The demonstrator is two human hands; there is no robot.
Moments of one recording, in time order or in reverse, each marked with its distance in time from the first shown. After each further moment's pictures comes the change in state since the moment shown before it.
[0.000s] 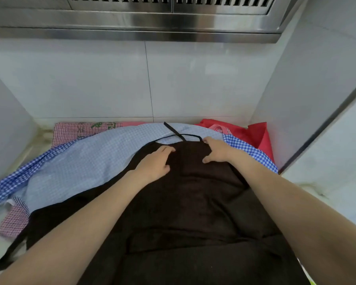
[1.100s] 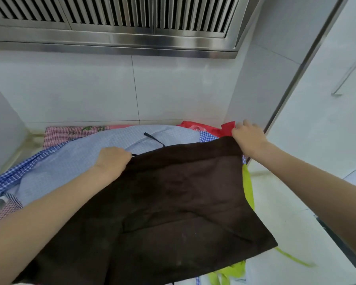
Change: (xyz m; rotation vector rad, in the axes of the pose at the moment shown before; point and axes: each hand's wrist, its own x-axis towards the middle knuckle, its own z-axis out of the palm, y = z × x) left_hand -0.074 -0.013 -0.039 0.762 0.012 -0.109; right_hand -0.152 0.032 -0.057 -0.904 0.359 0.169
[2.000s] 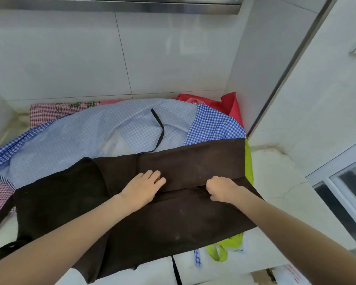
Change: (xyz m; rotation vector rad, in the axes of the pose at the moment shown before) left_hand -0.047 0.108 0.077 -0.136 0.049 0.496; right_hand -0.075 -0.127 0.106 0.536 -0.598 -0.282
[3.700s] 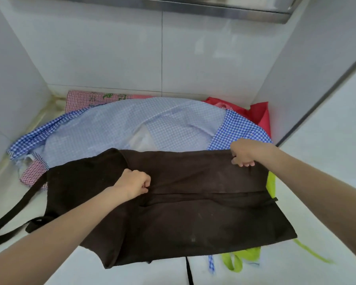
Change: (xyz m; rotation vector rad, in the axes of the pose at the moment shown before) left_hand -0.047 -0.063 0.021 -0.473 -0.132 -0.364; right_hand 0.020 0.003 -0.126 -0.197 -0.028 0.034
